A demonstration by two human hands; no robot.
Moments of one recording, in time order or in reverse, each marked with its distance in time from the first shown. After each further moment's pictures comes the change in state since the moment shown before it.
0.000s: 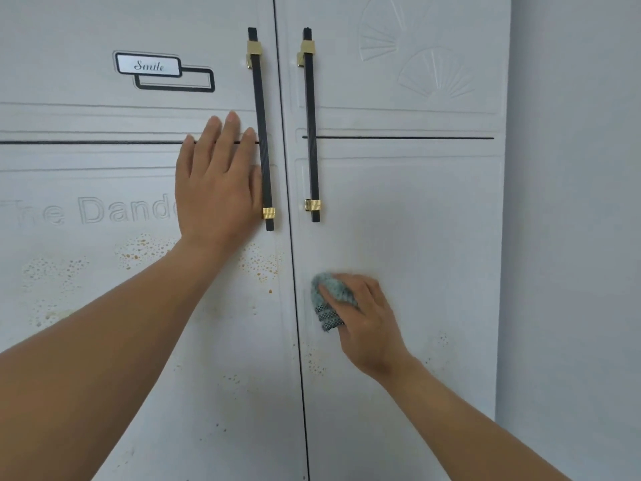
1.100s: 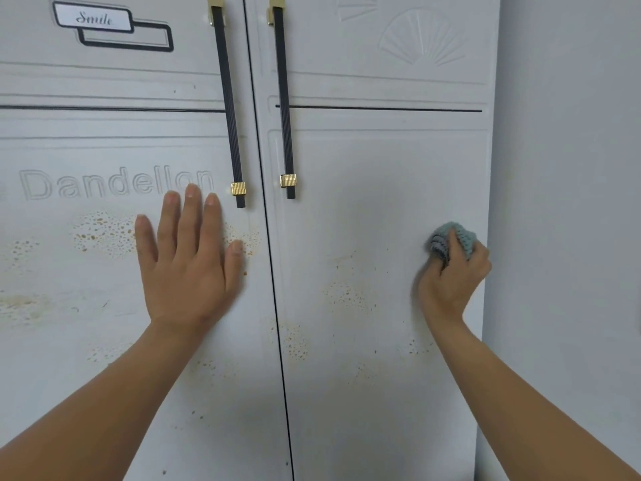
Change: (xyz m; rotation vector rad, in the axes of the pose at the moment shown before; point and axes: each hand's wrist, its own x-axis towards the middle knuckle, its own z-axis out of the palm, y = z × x) left_hand -0.132 0.001 0.014 0.131 -0.034 -0.028; right_hand -0.027 0.118 -0.038 -0.134 0.417 0.831
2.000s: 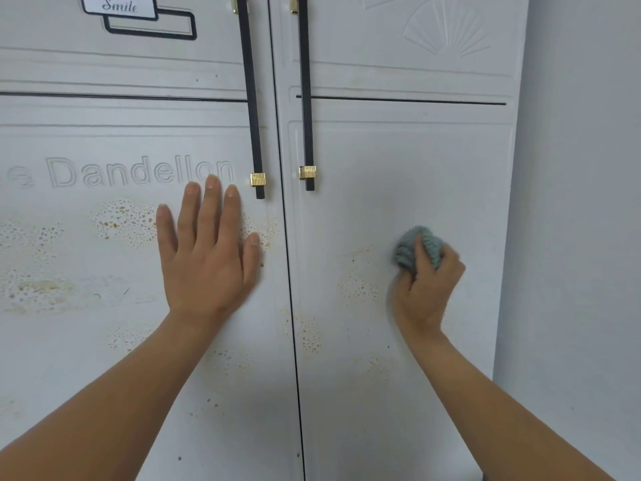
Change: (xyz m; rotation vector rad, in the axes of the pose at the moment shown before) left_hand 0.001 0.001 -0.003 0.004 -0.014 0.004; right_hand -0.043 -0.042 0.012 0.126 -0.016 -0.219
